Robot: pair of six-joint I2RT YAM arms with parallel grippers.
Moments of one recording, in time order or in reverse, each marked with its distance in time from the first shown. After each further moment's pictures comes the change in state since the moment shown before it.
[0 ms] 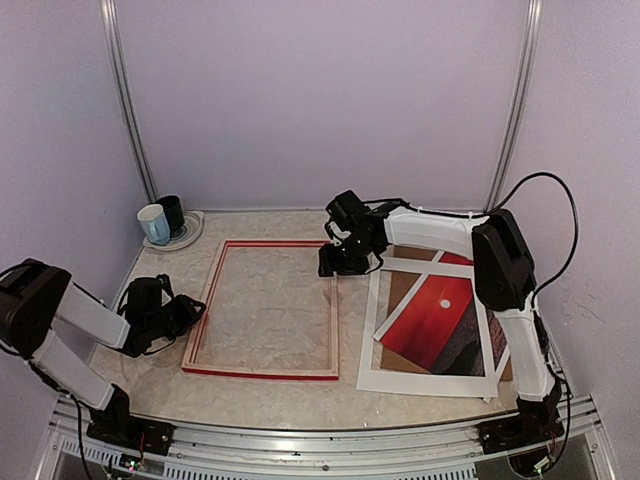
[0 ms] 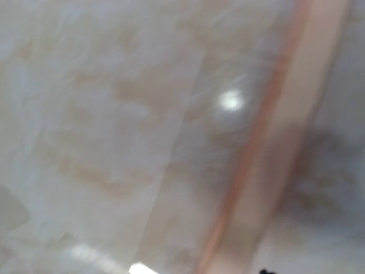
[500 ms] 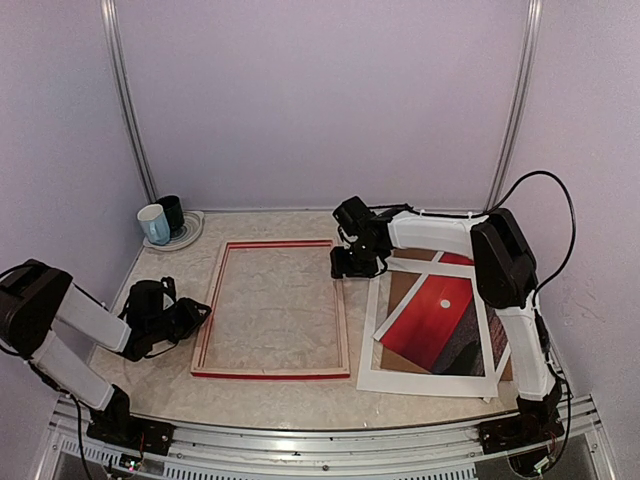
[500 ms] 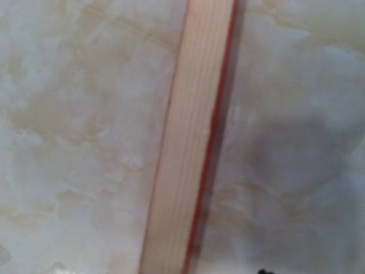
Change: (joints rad) left arm -0.029 0.002 -0.022 0.037 0.045 -0.029; right arm -0.027 -0.003 -0.071 0.046 0.127 0.046
